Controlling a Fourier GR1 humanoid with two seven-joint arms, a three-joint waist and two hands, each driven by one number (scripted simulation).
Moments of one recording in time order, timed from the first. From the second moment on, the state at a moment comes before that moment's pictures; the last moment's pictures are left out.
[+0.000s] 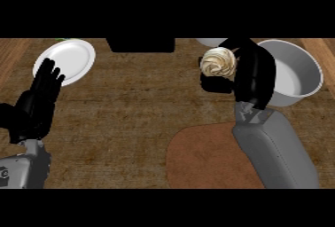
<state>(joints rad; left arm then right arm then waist) -0.22 0.18 0.15 -1.63 0.06 0.10 0.24 -0.64 -0.13 0.24 -1.54 0.96 -0.34 0.83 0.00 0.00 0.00</state>
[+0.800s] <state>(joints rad) -0.21 0.18 0.14 -1.66 0.05 0.10 0.25 -0.73 -0.28 0.08 -0.94 1.08 -0.53 0.56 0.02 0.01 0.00</state>
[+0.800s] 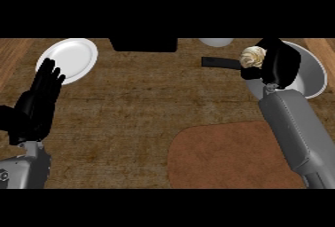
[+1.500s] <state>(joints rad) -0.22 0.16 0.12 -1.65 0.04 0.09 0.24 -0.84 -0.25 -0.22 -0.54 0.68 -0.53 0.09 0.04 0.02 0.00</state>
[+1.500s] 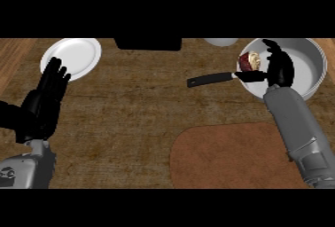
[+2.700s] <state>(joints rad) -0.20 0.18 0.16 -1.64 0.05 0.08 0.23 -0.61 -0.45 -0.54 -0.70 0.13 -0.13 -0.34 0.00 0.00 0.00</state>
